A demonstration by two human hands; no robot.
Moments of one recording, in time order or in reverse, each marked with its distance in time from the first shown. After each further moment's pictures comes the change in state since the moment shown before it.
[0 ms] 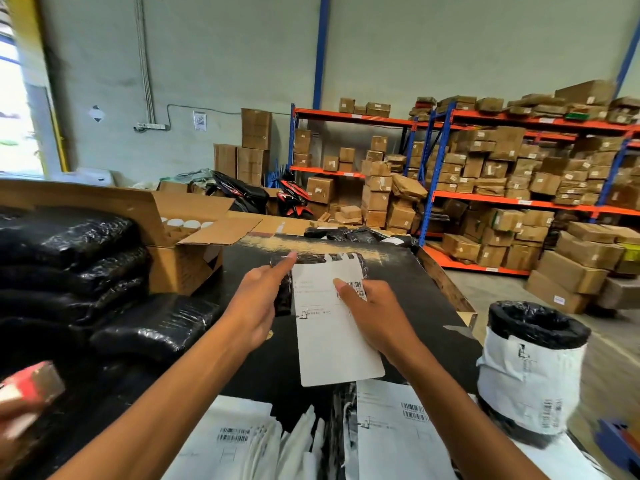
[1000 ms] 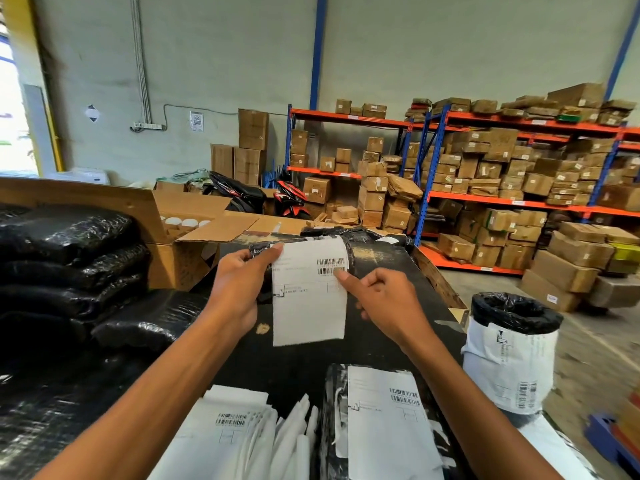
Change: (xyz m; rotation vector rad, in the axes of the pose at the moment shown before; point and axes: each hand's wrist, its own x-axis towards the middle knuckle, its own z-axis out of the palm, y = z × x) left_hand -0.034 0.024 0.004 -0.025 0.206 0.099; right_hand -0.017 -0.009 -0.023 -0.081 0.155 0.001
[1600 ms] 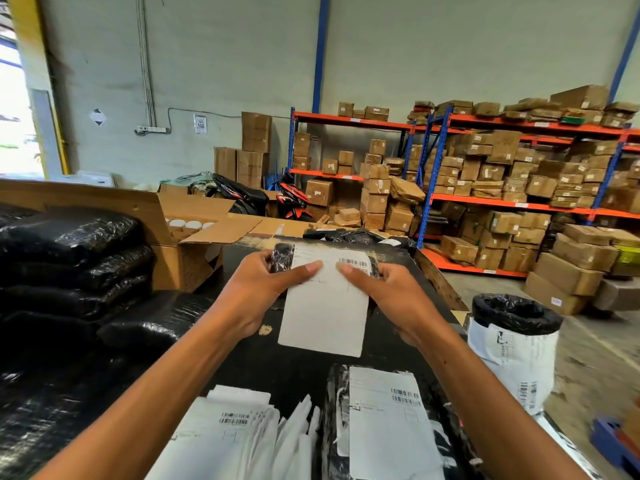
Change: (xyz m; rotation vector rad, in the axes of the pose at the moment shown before) left_hand -0.011 0.004 0.000 0.223 -0.281 0.007; right_hand -0.001 -0.013 -0.011 0.251 -0.215 0.033
